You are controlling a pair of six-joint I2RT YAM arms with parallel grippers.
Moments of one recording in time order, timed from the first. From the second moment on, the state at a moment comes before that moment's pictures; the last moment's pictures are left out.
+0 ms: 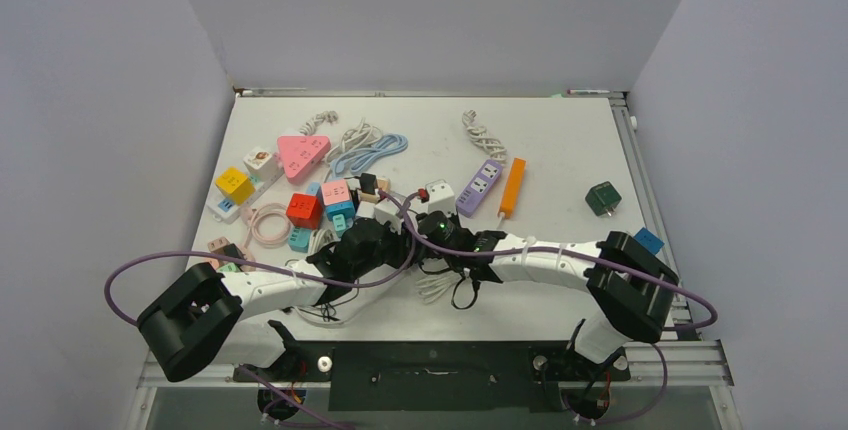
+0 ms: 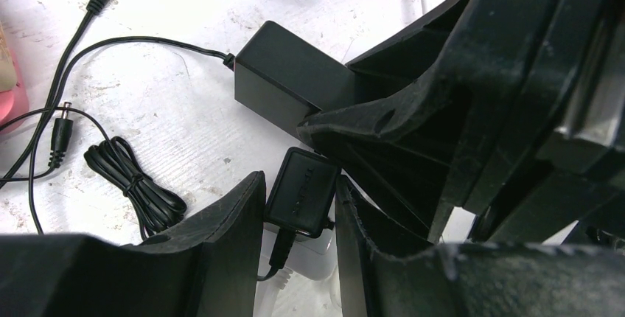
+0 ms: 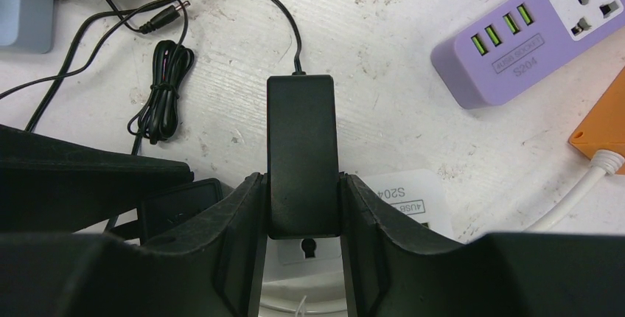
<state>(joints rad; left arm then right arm) -0.84 1.31 0.45 0.40 -0.06 -0.43 1.01 1.57 0.86 -0.07 0.50 0.43</state>
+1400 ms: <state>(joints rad) -0.84 1.31 0.46 0.39 -0.04 -0.44 1.07 1.52 0.80 -0.04 0.57 0.45</state>
